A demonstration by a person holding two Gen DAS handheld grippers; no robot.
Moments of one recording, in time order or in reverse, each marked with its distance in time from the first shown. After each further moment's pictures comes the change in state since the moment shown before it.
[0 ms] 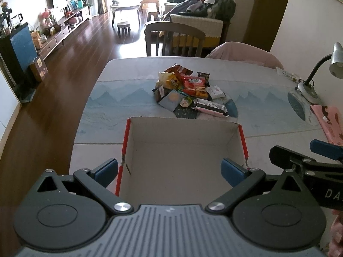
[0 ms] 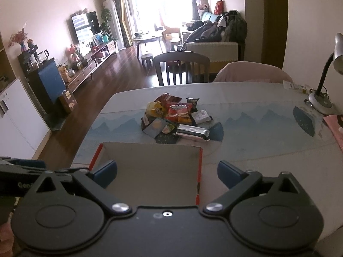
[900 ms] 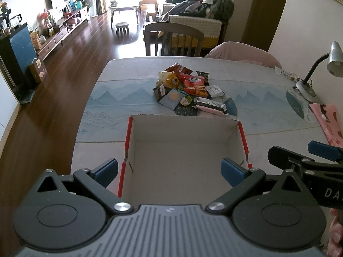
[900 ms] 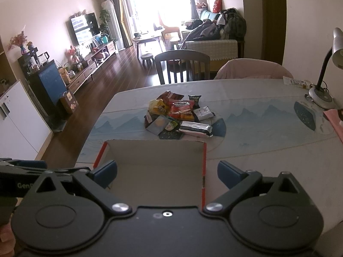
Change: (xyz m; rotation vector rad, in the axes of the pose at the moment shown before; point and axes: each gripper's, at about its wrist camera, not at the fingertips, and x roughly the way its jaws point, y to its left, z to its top) left arm -0.005 0.000 -0.002 0.006 0.001 -0.004; right arm 0.000 0.000 -0.004 0.015 0.001 0.006
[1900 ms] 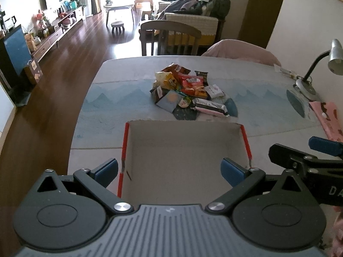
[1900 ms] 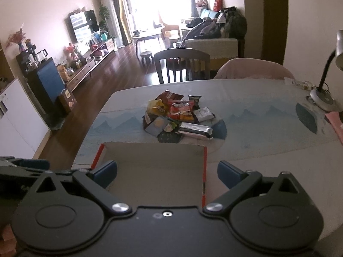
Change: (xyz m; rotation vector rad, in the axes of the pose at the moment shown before) left arm 0.023 0.008 0.017 0.019 0.015 -0.012; right arm 0.020 -0.004 0.019 -0.011 0.016 0.001
